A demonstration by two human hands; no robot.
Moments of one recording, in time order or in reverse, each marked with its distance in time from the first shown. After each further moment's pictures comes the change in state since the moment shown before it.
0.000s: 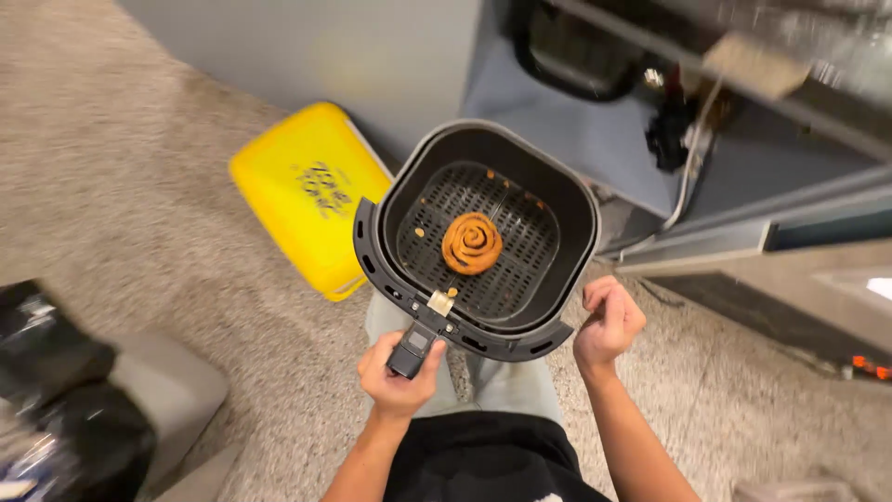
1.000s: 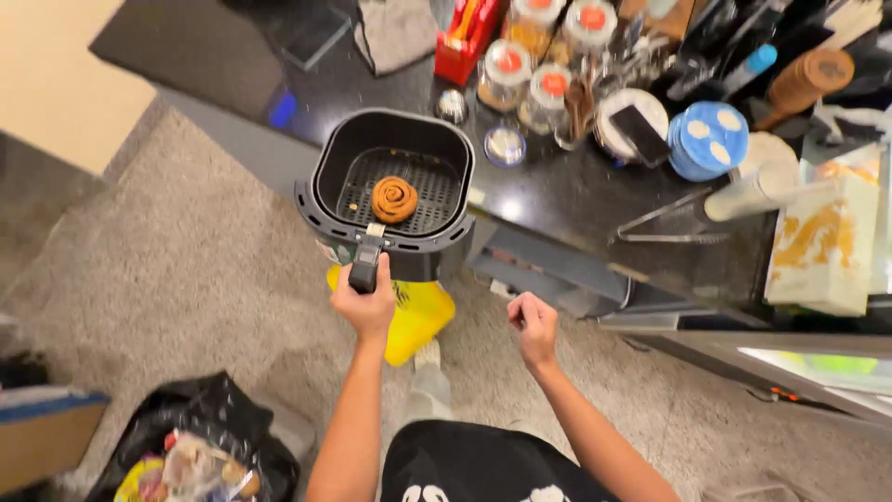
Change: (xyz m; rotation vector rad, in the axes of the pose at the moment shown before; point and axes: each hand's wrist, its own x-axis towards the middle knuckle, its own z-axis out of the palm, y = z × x) left_hand 0.441 0.123 -0.080 0.040 0.267 -0.094; right_hand 0.162 -0.224 0.257 -0.057 -0.219 0.367
